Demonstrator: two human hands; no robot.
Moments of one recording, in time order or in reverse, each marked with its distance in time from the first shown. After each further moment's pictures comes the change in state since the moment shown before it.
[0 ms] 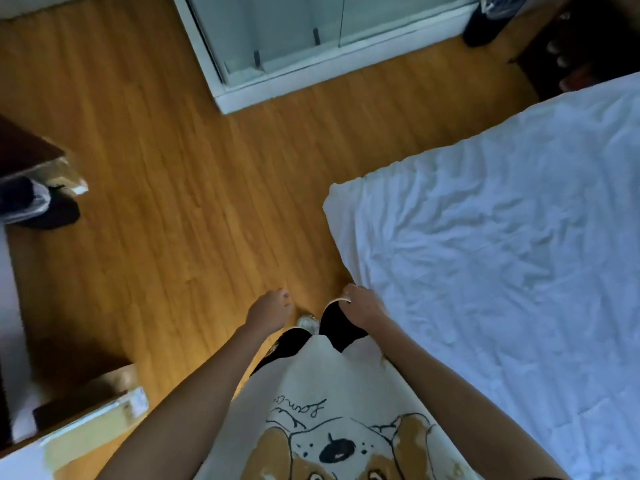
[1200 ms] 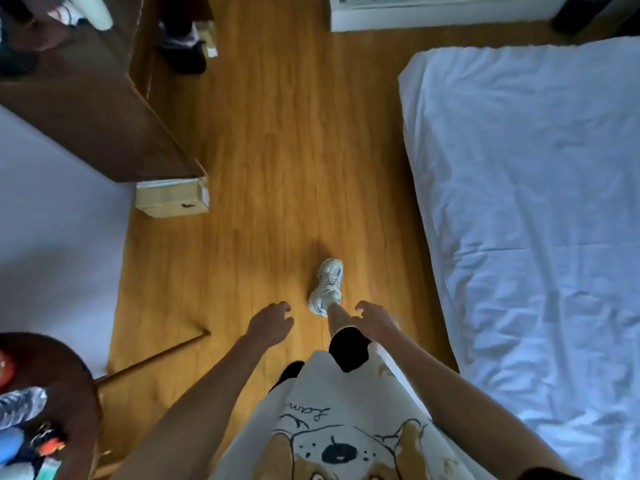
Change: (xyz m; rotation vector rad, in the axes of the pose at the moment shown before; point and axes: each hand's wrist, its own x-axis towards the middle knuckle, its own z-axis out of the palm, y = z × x) left_hand -0.565 -0.248 0.620 -0.139 0.128 -0.176; right_hand -0.507 0.264 0.557 -0.169 -0.125 -0.130
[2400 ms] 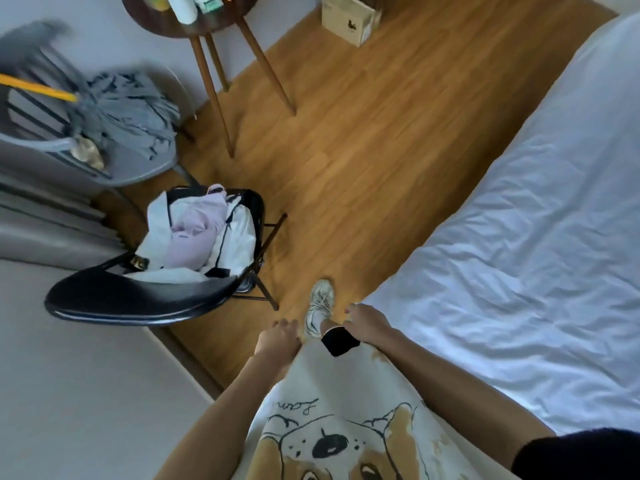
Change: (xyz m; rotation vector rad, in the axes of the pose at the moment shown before) left_hand -0.521 0.245 0.758 -0.308 0.124 -0.440; right_hand -0.385 0.560 0.311 -0.793 -0.302 -0.578
